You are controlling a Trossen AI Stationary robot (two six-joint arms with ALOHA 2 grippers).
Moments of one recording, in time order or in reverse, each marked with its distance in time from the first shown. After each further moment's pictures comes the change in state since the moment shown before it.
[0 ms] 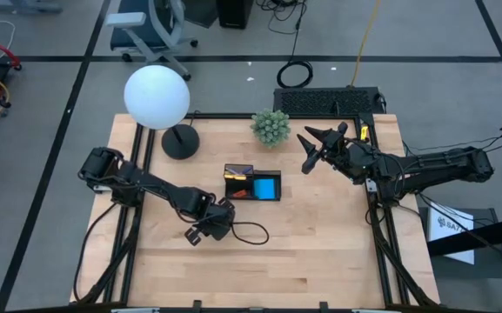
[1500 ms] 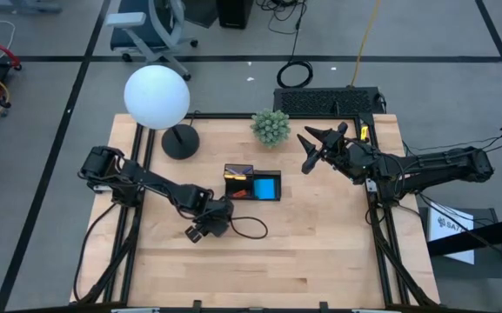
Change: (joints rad) left arm 0.043 -0.002 -0.107 0.145 0.054 0.023; right arm 0.000 0.000 0.000 0.000 0.000 0.000
